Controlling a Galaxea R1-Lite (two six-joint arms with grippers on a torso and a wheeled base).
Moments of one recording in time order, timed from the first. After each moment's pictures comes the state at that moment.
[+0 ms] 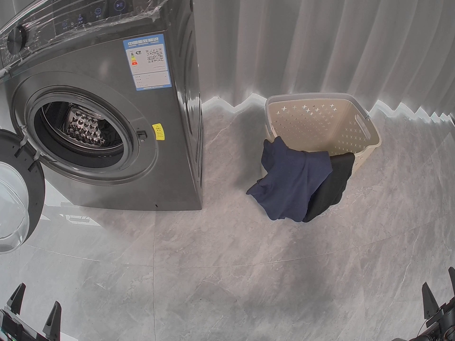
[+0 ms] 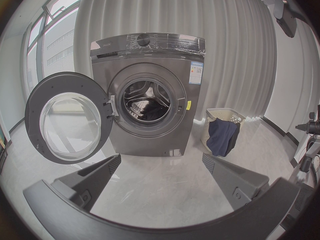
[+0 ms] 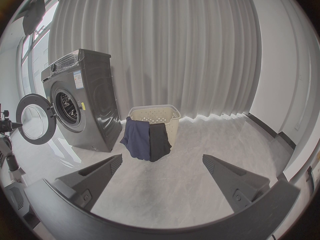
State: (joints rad) left arm -0.01 0.01 -0.02 0.00 0.00 -0.03; right arm 0.00 0.02 -0.02 0.00 -0.03 0.00
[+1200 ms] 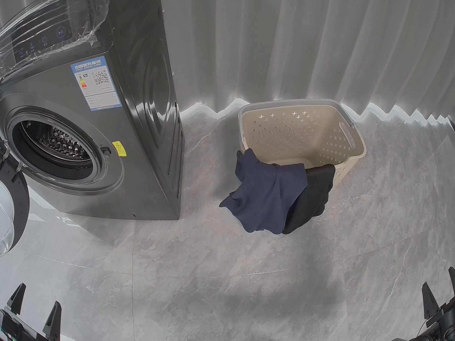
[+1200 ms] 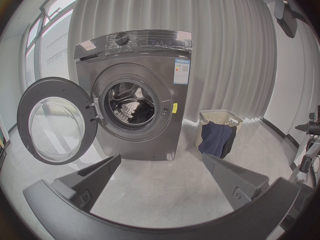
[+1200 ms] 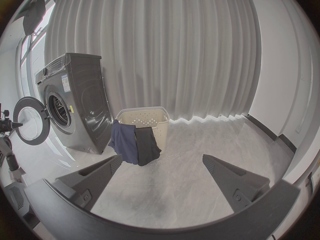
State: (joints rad) left arm -0.01 0.02 -0.02 0.00 0.00 -0.03; right arm 0.00 0.02 -0.02 0.00 -0.03 0.00
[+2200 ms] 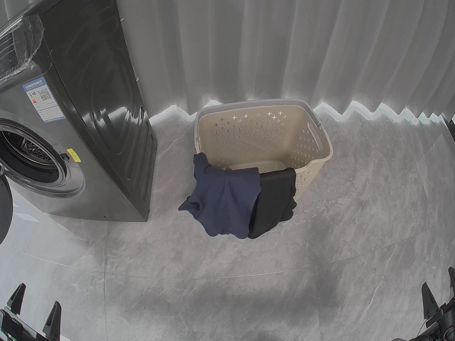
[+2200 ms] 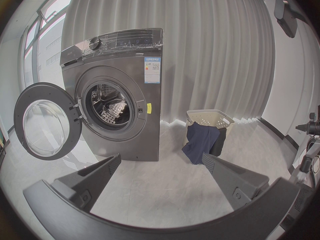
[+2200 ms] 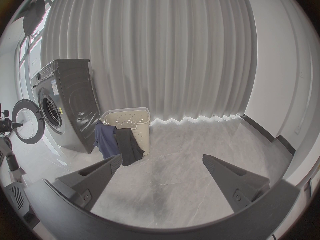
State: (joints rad) left arm -0.01 0.02 -0.02 0.00 0.00 -0.03; right arm 0.00 0.02 -0.02 0.00 -0.03 0.00
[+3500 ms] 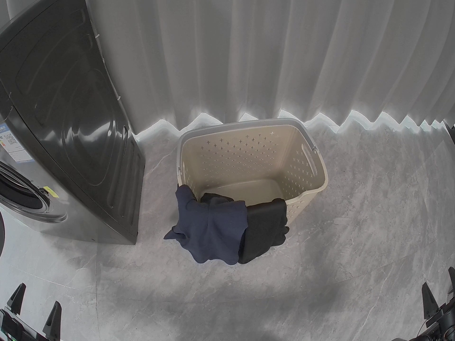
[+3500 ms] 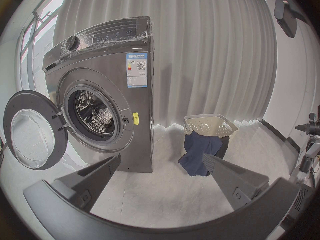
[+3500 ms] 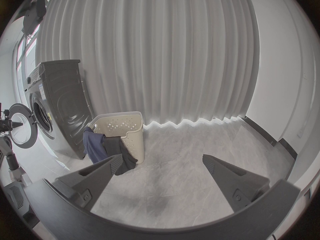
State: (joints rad) left arm -0.01 0.02 -0.02 0.00 0.00 -0.03; right arm 0.00 0.02 -0.02 0.00 -0.03 0.00
